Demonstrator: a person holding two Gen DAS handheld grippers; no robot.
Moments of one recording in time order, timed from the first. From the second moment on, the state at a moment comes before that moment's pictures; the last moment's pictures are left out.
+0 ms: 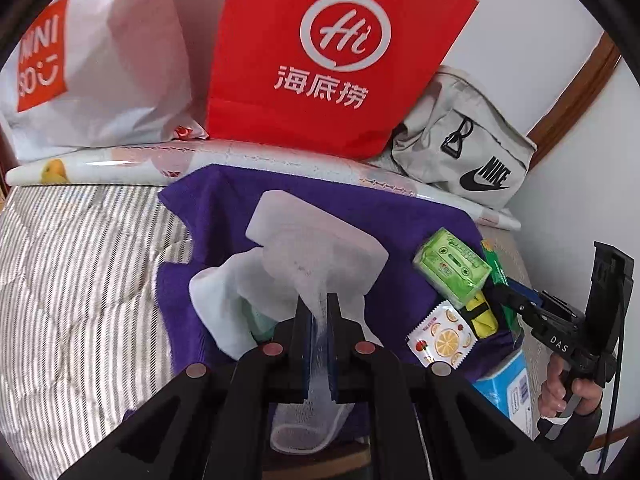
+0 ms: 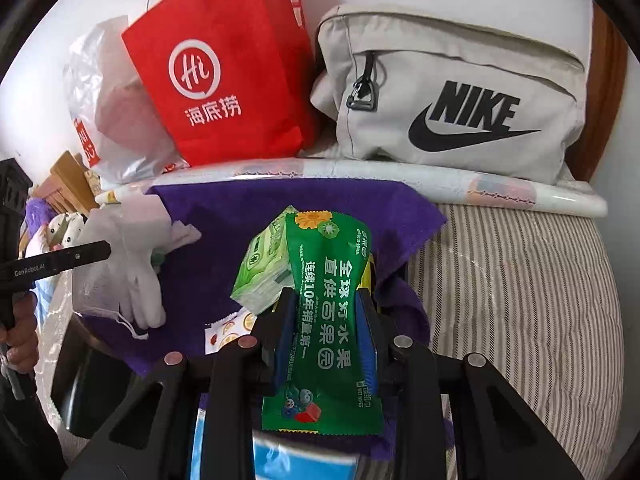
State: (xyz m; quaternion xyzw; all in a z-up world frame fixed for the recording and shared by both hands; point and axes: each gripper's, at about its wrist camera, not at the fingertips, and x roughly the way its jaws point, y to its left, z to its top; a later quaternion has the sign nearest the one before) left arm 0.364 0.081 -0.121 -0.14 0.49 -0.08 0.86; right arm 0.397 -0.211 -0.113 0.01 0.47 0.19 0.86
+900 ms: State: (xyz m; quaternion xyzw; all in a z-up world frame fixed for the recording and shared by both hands) left arm 0.357 0.081 -0.121 -0.12 0.51 -0.08 0.85; right arm 0.390 -0.207 -0.099 -0.02 0.47 0.20 0.86
